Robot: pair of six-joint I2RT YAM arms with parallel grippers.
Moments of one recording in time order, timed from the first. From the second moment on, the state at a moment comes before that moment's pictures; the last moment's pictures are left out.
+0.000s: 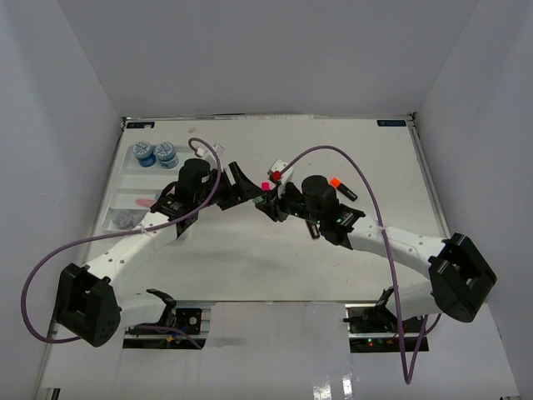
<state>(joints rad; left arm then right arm) -0.48 1.20 0.87 -0.12 0.33 -0.81 0.87 1.36 0.84 0.30 -0.21 -0.02</state>
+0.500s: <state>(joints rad) -0.53 1.24 0.88 -0.09 0.25 -0.82 0.87 1.35 0.80 0.34 -0.22 0.02</state>
